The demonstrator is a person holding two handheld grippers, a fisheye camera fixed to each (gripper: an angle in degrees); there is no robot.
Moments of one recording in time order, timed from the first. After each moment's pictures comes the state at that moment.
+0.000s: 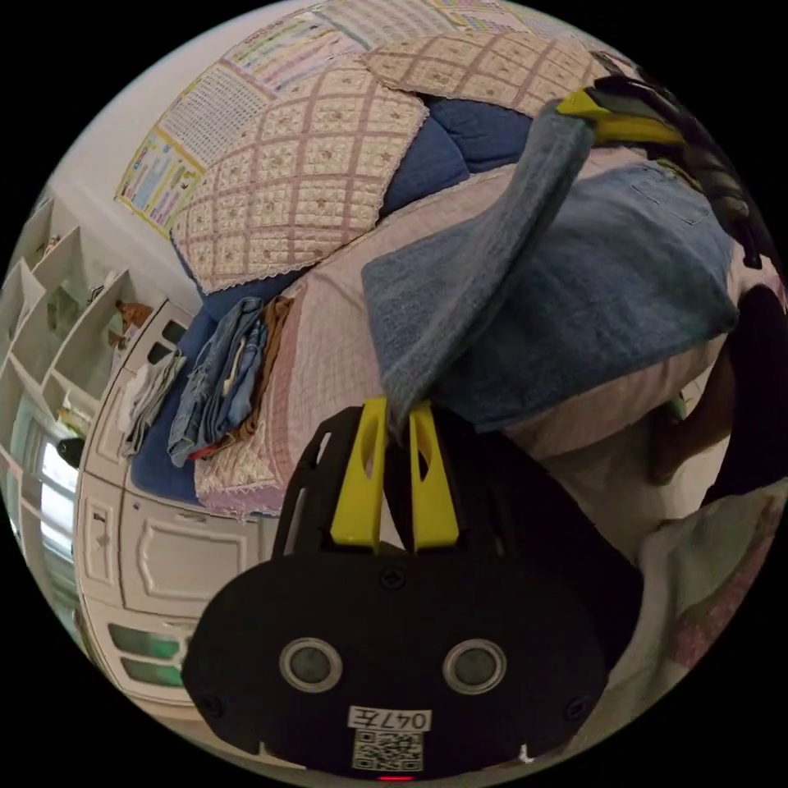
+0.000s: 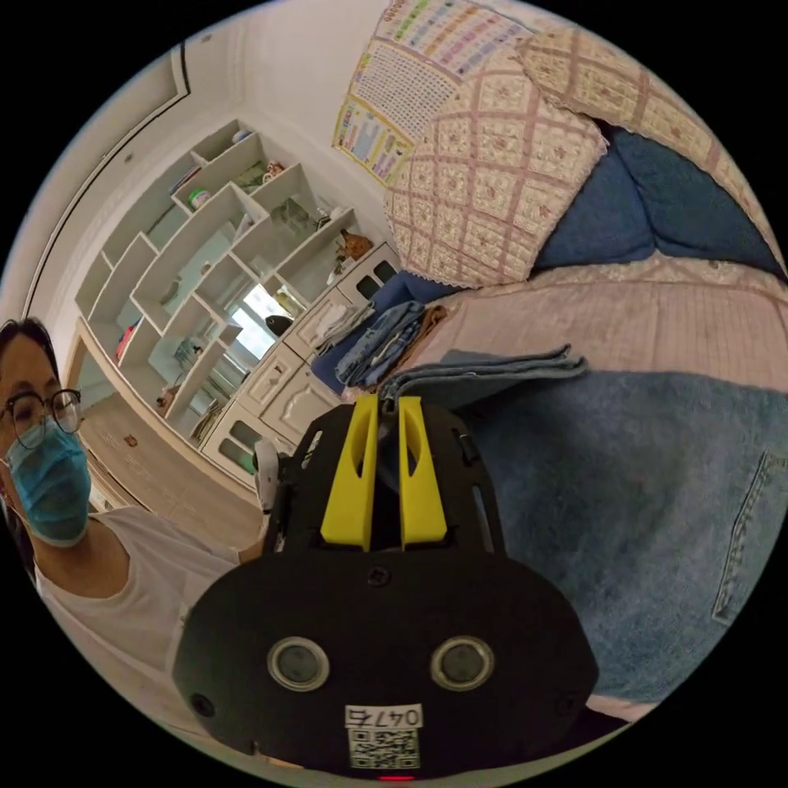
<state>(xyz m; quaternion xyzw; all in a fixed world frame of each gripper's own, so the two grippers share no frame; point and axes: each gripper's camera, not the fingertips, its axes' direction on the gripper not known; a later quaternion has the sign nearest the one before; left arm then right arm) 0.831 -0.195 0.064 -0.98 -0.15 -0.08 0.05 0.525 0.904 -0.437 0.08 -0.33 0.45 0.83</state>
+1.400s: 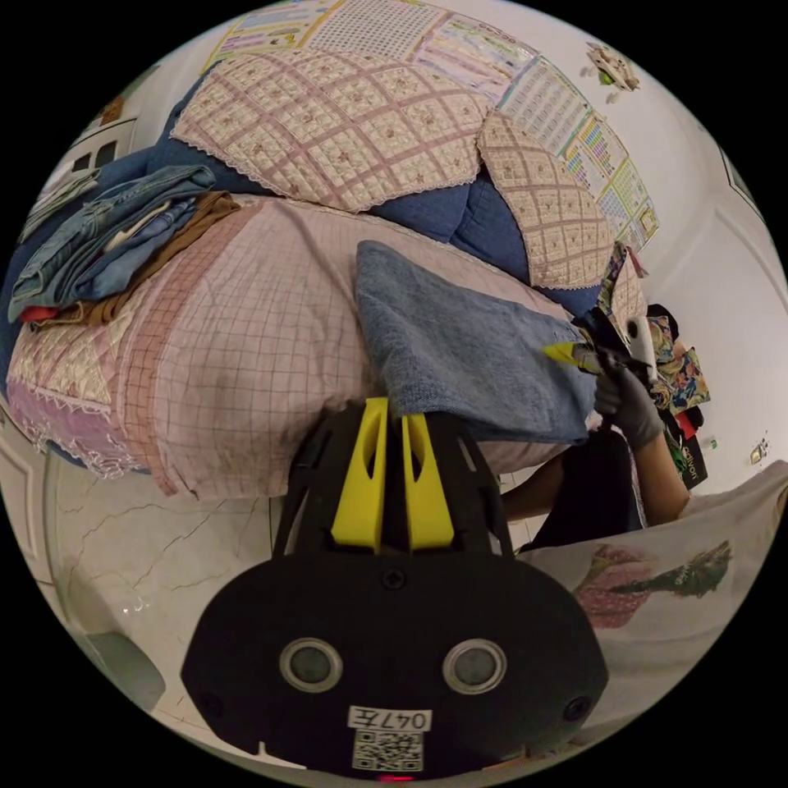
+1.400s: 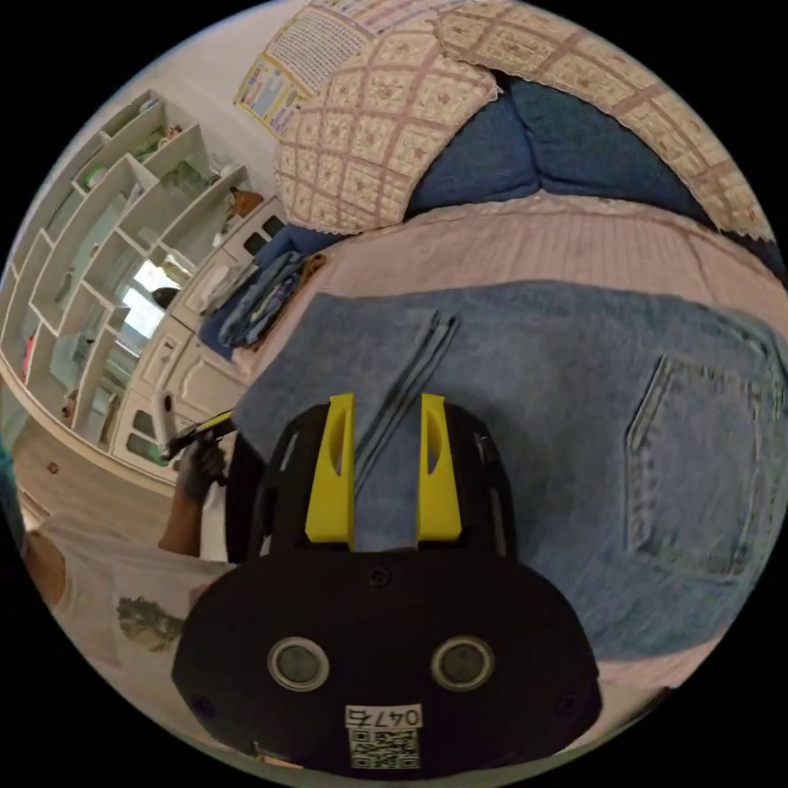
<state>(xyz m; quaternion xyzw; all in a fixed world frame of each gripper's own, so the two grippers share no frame) 0.790 -0.331 -0.220 -0.84 -0.31 -0.43 0.13 0.583 0.983 -0.293 -0.10 -0.22 0.47 0.85</state>
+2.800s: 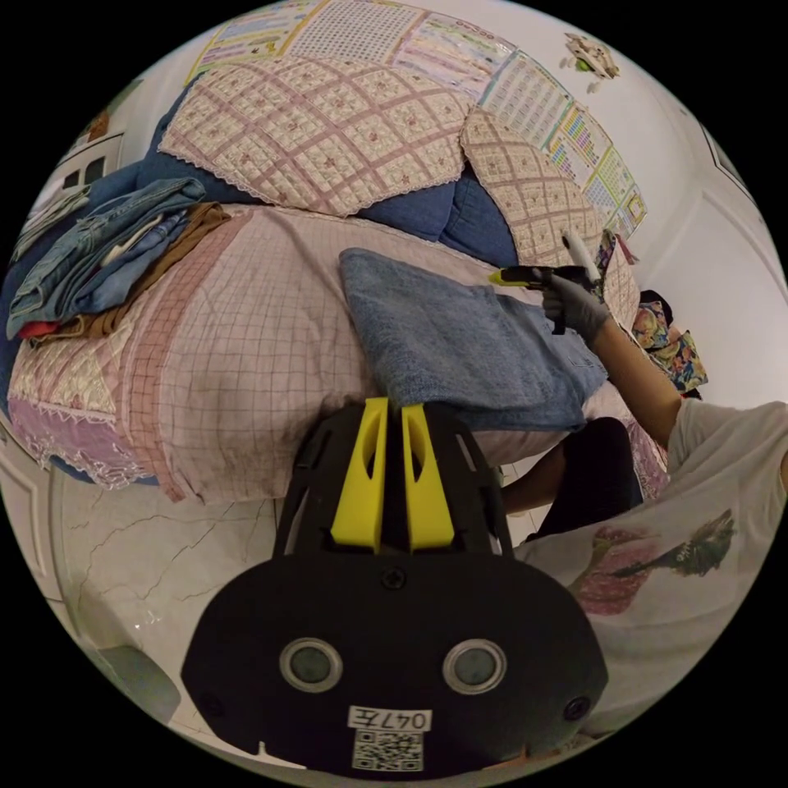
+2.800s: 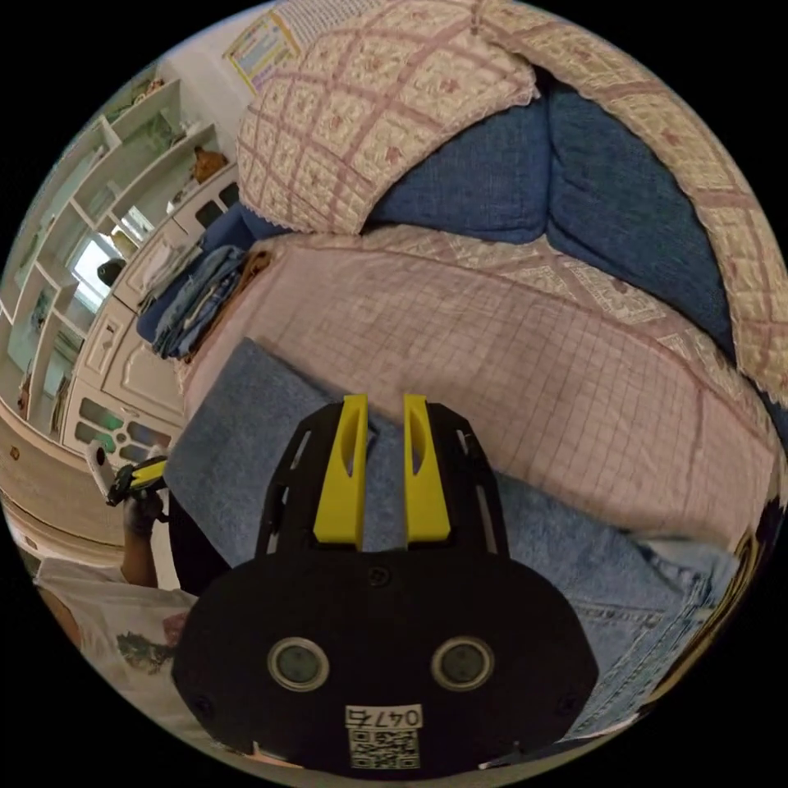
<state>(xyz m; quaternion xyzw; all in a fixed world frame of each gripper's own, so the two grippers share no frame) 0.825 -0.341 -0.256 -0.84 -0.29 -0.43 0.14 0.735 0.910 -0.191 -0.18 -0.16 0.40 0.88</state>
